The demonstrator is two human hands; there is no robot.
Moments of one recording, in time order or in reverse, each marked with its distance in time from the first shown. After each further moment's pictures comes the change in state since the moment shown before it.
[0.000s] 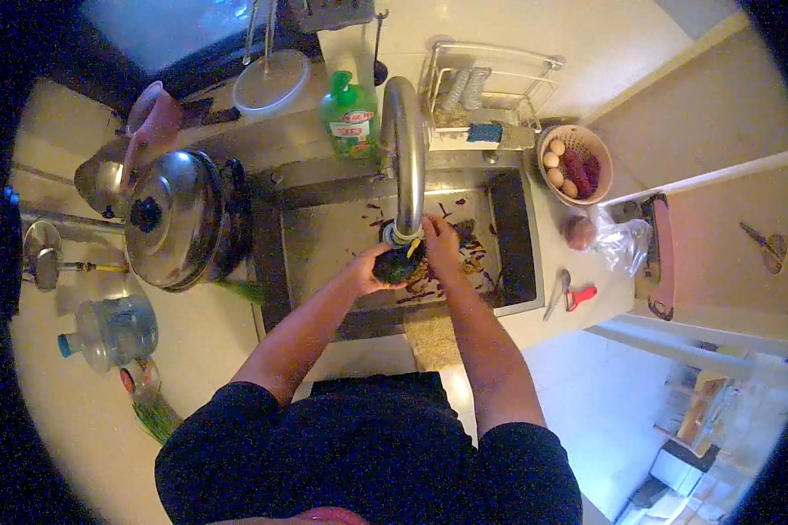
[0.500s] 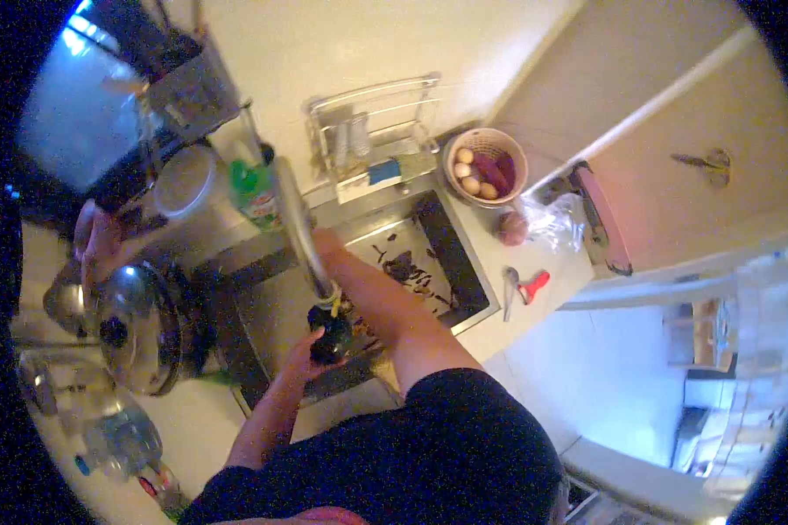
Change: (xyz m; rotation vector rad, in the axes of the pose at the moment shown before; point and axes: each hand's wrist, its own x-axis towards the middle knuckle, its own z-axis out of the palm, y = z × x) left_hand -0.047 -0.020 -0.033 0.024 0.083 -0.066; right_hand 0.140 -0.033 0.083 -0.140 -0.380 -0.021
